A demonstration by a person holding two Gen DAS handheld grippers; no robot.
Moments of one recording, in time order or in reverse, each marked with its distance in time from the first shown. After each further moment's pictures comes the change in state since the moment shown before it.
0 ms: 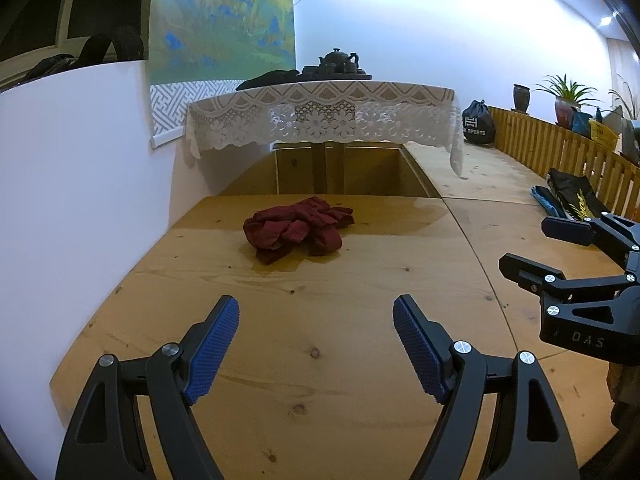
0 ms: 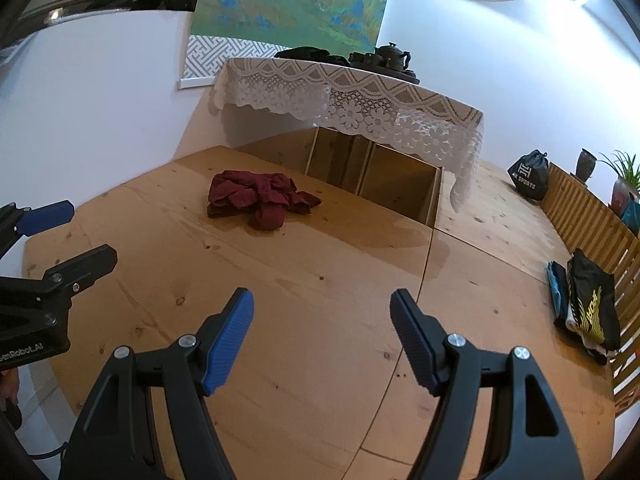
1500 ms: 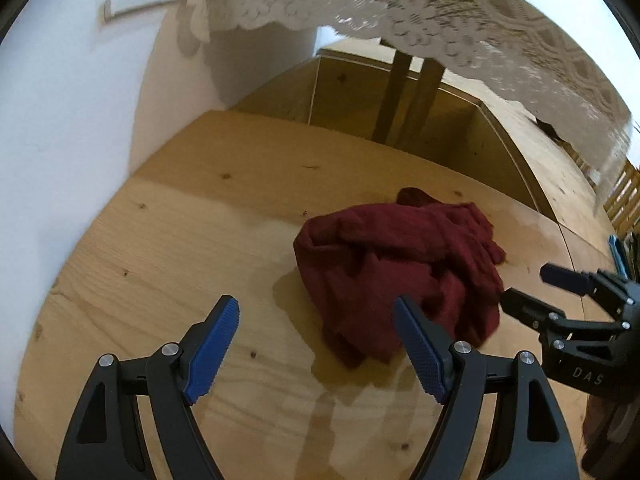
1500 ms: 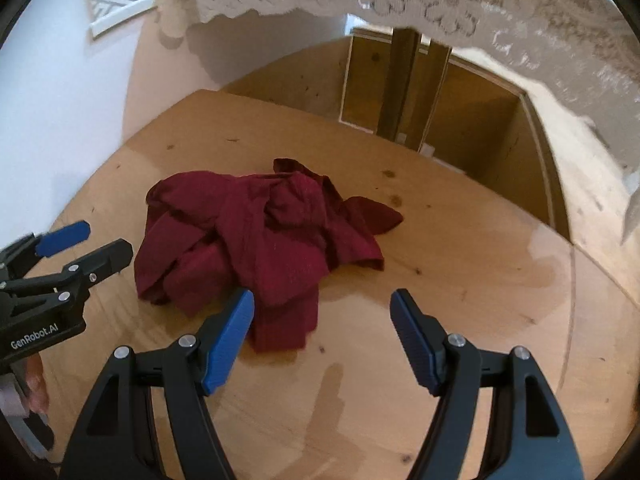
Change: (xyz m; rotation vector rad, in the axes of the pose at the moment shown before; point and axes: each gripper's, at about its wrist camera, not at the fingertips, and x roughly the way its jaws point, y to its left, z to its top) left arm 0.300 0.125 0.070 -0.230 0.369 -0.023; right arm 0.315 0.035 0.119 0.110 0.370 0.202
